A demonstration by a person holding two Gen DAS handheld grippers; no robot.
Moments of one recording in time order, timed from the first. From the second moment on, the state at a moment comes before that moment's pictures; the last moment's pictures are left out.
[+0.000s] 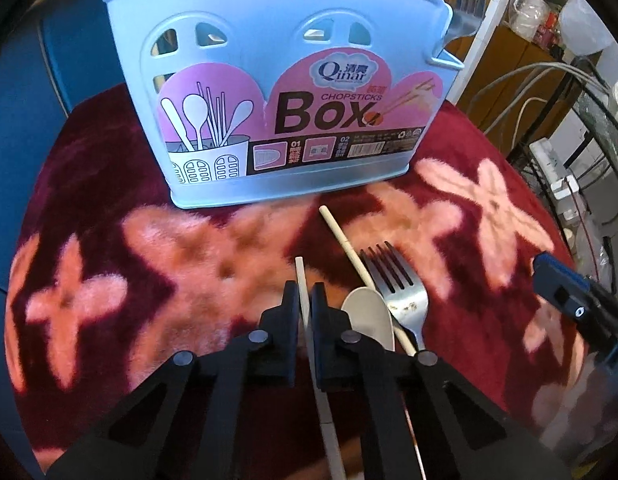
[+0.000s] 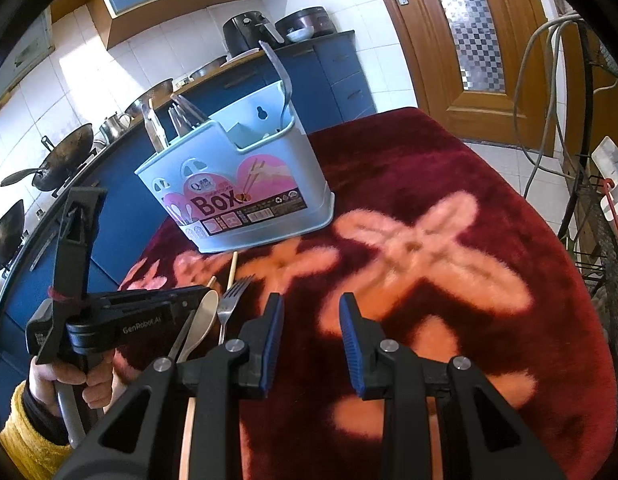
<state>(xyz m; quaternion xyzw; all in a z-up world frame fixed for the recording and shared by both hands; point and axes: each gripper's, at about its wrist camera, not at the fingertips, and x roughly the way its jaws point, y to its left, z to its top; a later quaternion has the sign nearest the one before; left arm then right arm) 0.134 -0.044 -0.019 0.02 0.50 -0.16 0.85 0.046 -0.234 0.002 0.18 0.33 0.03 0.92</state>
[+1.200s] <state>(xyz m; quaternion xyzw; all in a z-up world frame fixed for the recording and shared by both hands) 0.104 0.030 0.034 -0.09 0.34 -0.12 0.93 0.136 -0.193 -0.025 0.24 0.44 0.16 0.85</state>
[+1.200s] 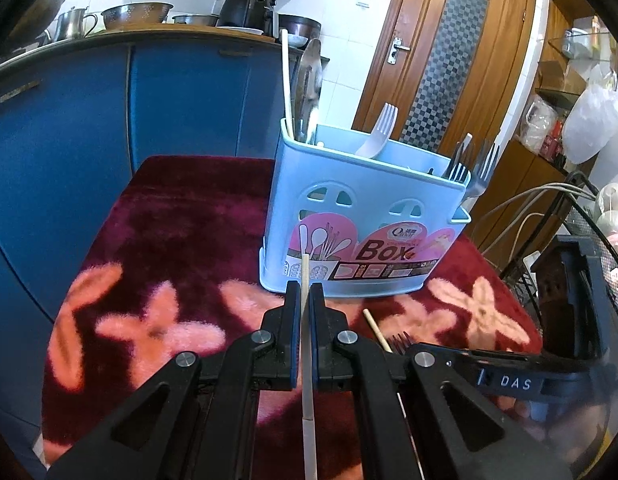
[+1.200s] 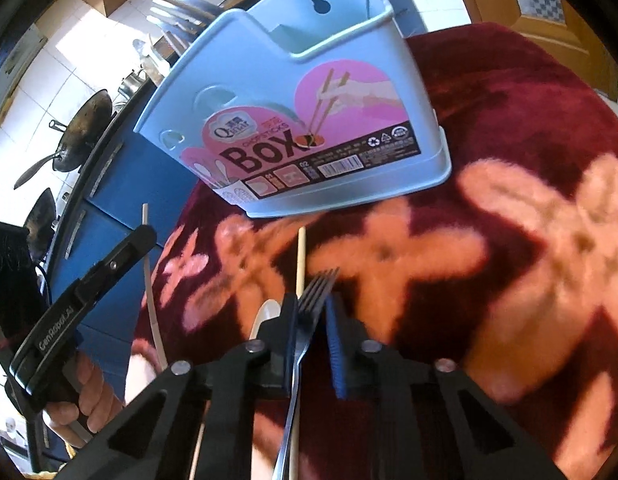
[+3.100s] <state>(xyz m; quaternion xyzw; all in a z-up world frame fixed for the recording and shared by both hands) 0.177 0.026 0.203 -0.08 0.06 -0.06 0.99 0.121 -0.231 0.176 0.19 0.08 0.09 0.97</state>
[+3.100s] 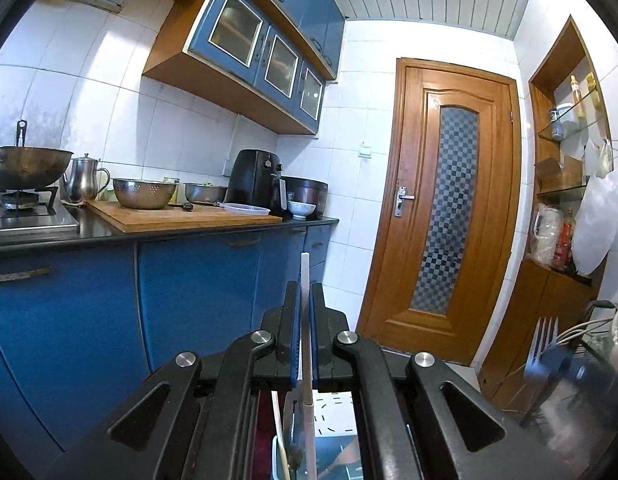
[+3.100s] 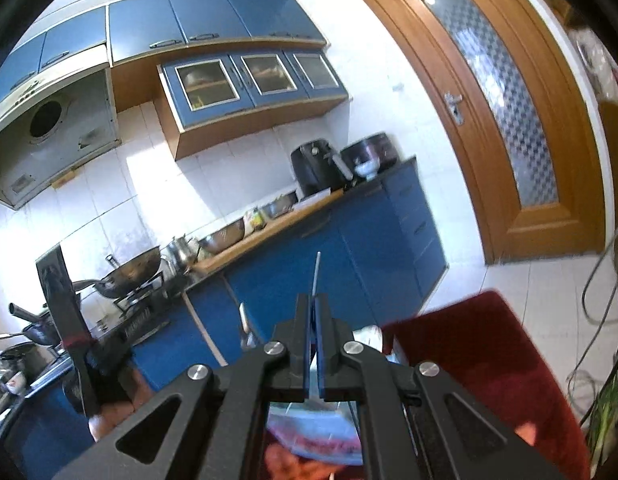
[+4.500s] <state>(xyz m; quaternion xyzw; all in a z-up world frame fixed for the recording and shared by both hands) 0.209 0.019 0.119 -0.09 0.10 -0.07 0.99 0.180 -0.213 0.097 0.18 0.14 0.11 0.97</state>
